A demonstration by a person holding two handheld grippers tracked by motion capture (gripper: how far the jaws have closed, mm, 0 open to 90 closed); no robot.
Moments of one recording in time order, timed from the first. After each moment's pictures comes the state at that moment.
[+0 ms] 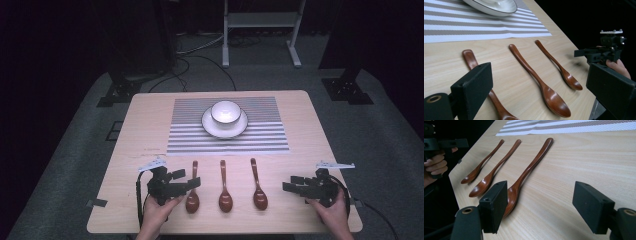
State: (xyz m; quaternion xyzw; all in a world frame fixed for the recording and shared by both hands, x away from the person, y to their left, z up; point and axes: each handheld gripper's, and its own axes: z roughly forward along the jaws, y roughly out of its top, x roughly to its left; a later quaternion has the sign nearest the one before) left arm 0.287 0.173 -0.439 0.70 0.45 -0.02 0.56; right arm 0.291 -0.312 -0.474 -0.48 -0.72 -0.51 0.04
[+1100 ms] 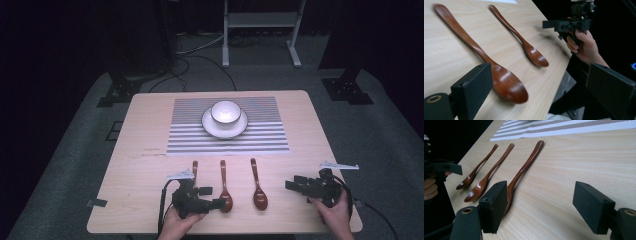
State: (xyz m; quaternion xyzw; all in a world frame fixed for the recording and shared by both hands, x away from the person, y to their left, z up) left arm 0.264 0.110 -0.453 0.74 0.39 -0.14 0.53; right arm 0.289 -0.319 -0.475 -0.50 -0.70 -0.51 0.04
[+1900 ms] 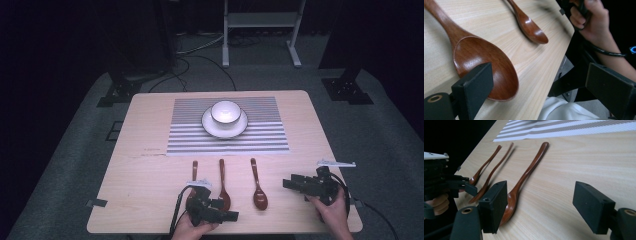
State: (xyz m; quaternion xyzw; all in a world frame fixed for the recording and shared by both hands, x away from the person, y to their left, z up) left arm 0.258 0.079 -0.478 0.77 0.39 -0.18 0.47; right arm 0.294 -0.312 -0.470 -0.50 -0.70 -0.51 0.05
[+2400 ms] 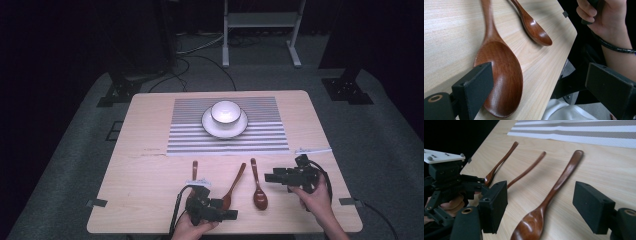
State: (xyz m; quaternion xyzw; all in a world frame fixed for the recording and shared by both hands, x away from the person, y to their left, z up) left arm 0.260 0.081 -0.479 0.76 0.40 -0.18 0.48; right arm 0.322 -0.257 -0.445 -0.46 -0.74 -0.48 0.09
